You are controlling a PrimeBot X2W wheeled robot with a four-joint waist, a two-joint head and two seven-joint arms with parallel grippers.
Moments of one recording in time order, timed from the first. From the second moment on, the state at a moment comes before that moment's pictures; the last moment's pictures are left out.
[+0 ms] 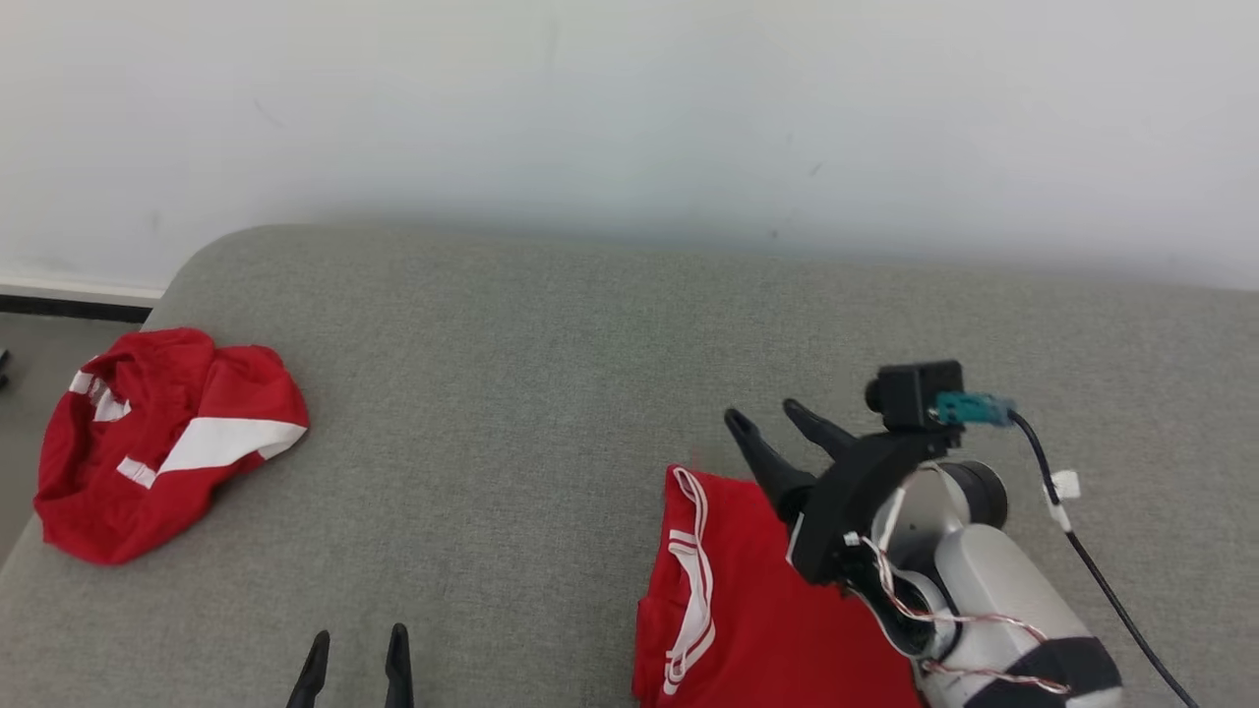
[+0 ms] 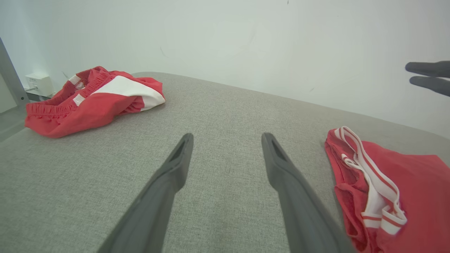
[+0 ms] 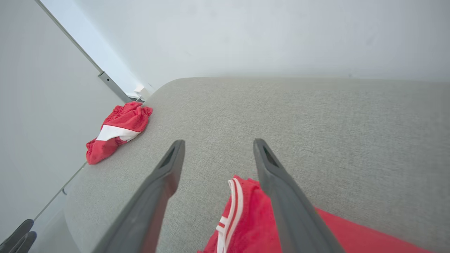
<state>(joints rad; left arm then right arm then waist) 0.12 0.05 -0.07 0.13 -0.25 -0.08 -0.26 -0.51 -0.06 0.33 0.46 0.55 0.13 0.29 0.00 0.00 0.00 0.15</state>
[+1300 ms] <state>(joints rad) 0.14 0.05 0.03 0.19 -0.19 -0.12 -0.26 0.10 -0.15 0.02 0.22 0.24 0.13 -0.09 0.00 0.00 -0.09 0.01</state>
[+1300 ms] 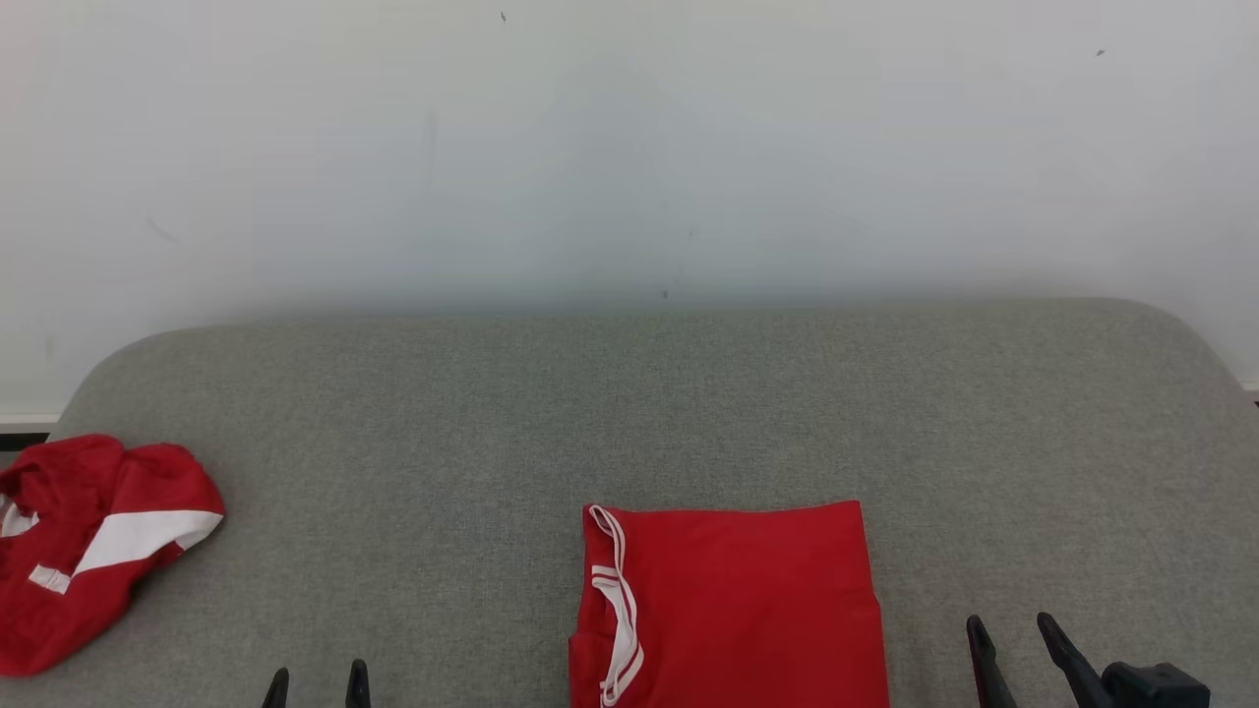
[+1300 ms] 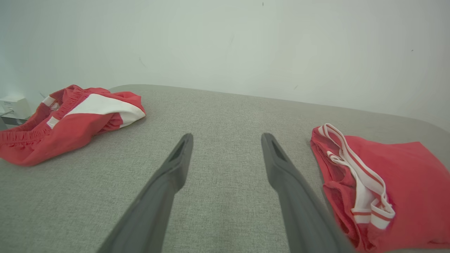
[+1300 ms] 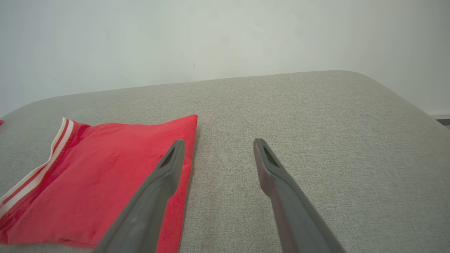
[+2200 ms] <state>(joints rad) 0.14 0.05 0.01 0.19 -0.19 -0.12 -0.26 0.08 -0.12 0.02 0.24 0.24 0.13 -0.08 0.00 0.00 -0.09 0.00</state>
